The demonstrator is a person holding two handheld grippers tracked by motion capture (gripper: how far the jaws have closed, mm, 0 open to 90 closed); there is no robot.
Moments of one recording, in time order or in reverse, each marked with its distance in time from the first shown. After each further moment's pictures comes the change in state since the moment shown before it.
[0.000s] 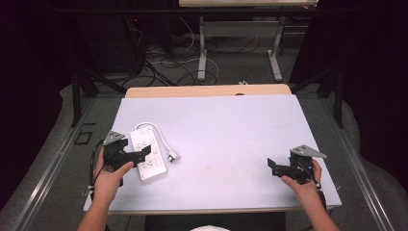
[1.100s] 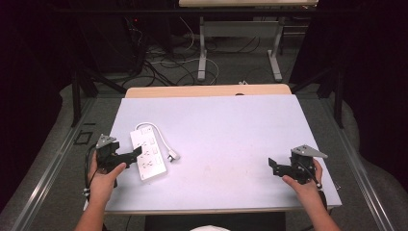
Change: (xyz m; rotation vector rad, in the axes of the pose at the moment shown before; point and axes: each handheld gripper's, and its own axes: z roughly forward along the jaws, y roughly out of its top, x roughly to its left) left arm 0.034 -0.022 0.009 -0.004 0.059 -0.036; right arm -0.003 -0.001 0.000 -0.002 -0.008 0.006
